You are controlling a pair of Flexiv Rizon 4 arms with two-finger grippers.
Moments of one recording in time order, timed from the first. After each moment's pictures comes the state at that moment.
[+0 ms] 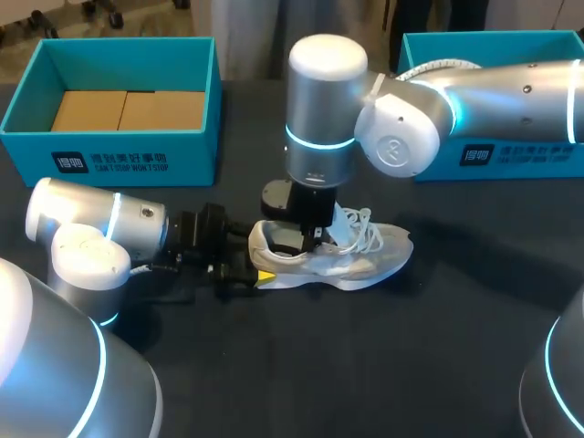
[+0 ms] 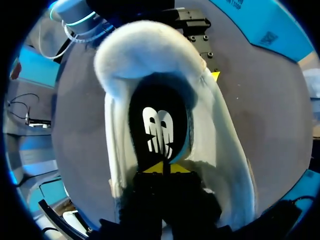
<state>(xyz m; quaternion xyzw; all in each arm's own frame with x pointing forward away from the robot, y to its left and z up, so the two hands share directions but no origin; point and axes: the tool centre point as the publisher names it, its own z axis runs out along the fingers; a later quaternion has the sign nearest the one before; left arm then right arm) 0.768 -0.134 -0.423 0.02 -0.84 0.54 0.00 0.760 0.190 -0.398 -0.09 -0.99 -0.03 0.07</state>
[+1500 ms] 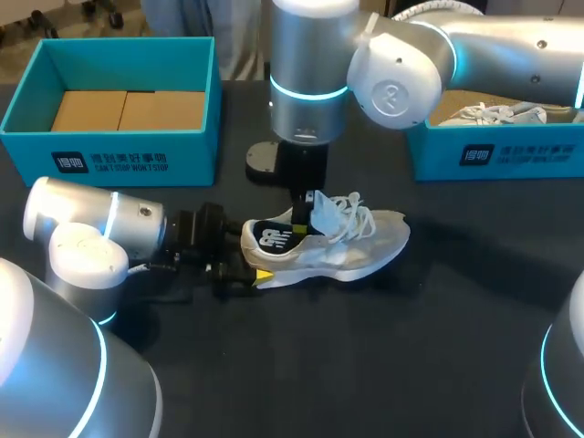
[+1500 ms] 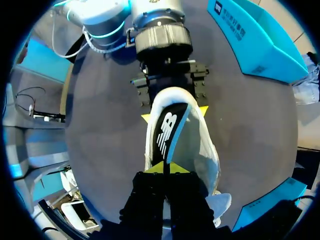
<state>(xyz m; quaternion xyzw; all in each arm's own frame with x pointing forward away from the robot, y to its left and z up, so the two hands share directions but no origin) 0.769 -0.131 -0.421 0.02 -0.84 0.54 0.00 0.763 0.210 -0.313 -0.06 -1.00 -0.03 0.06</state>
